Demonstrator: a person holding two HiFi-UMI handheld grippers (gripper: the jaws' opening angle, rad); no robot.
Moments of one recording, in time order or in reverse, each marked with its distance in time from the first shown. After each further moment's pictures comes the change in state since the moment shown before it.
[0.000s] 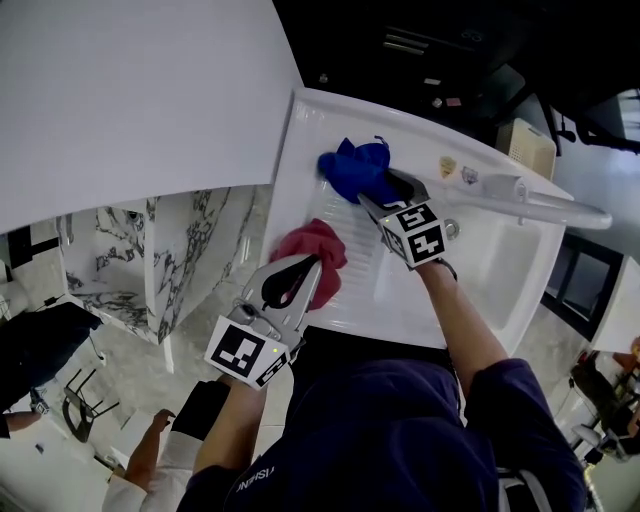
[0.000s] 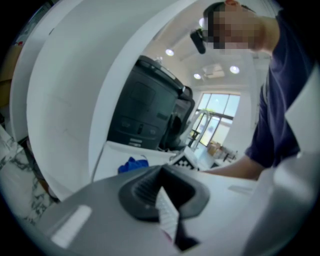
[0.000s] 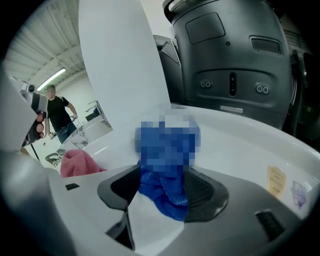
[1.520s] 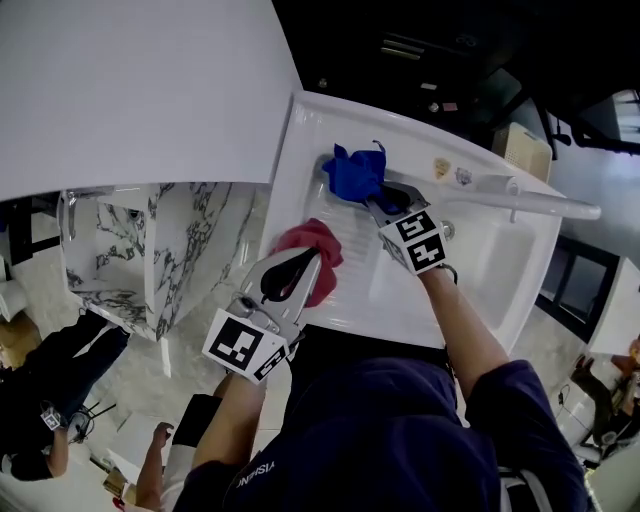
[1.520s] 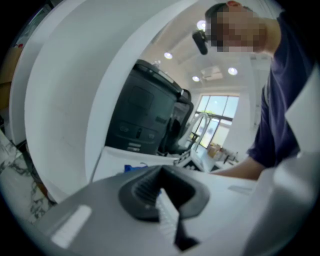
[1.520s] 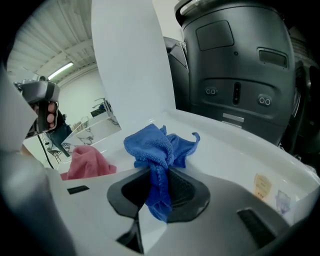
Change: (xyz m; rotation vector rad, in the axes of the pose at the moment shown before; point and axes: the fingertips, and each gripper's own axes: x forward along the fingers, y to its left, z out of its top) left arm 0.003 -0.006 0.013 0.015 -0.035 0.001; right arm -0.021 0.008 0.002 -0.083 0.005 0.014
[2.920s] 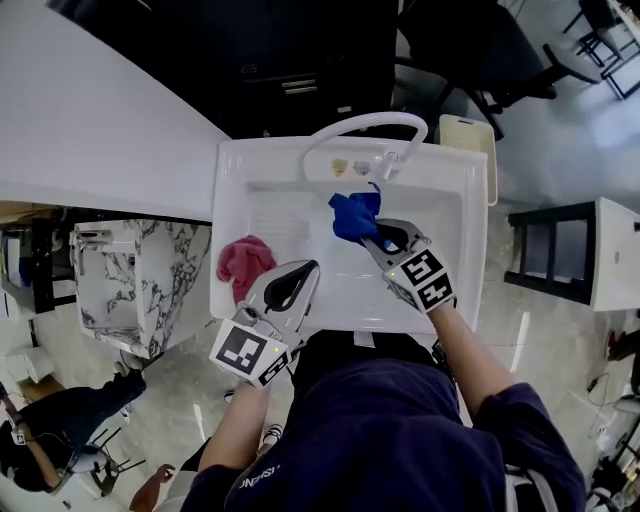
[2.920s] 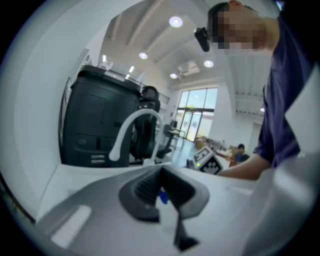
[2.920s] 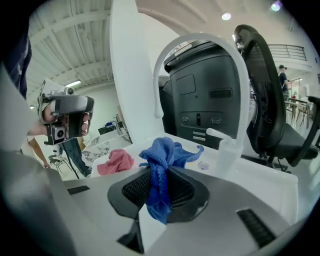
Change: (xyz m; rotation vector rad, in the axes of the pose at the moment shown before) left arm 0.054 -0.195 0.019 0.208 -0.011 -0.126; right arm -0.221 -0.025 -0.065 0.030 -0.232 -0.025
